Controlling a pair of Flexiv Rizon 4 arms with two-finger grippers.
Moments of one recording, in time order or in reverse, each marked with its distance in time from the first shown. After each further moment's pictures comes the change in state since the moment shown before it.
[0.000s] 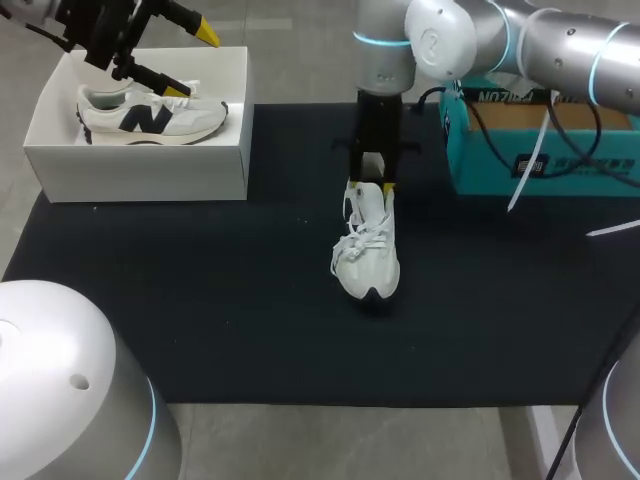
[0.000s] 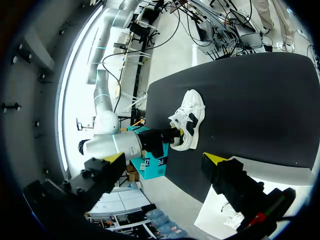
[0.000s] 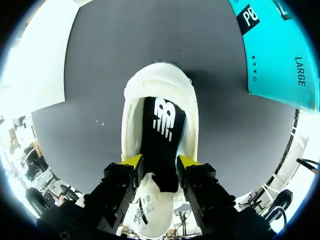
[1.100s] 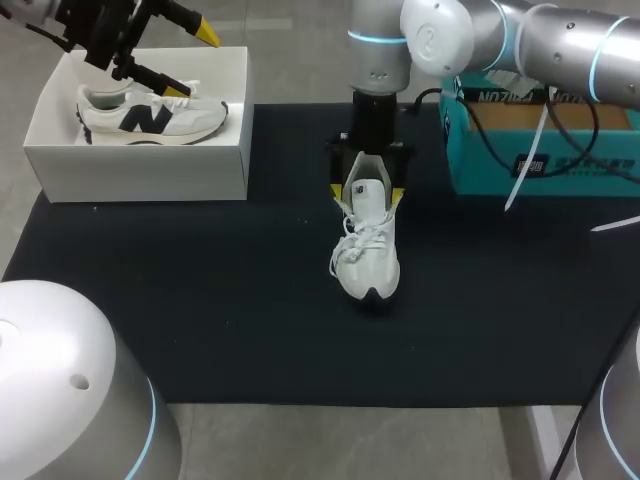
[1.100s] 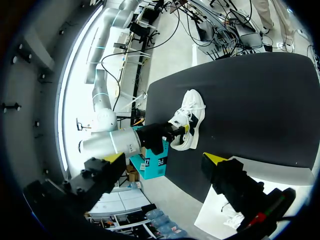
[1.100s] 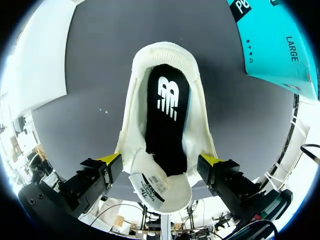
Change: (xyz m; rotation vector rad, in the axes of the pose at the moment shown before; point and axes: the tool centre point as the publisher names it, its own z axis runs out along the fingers) left arm 0.000 0.000 0.000 0.000 0.000 0.000; right arm 0.011 -0.027 -0.004 0.042 0.003 0.061
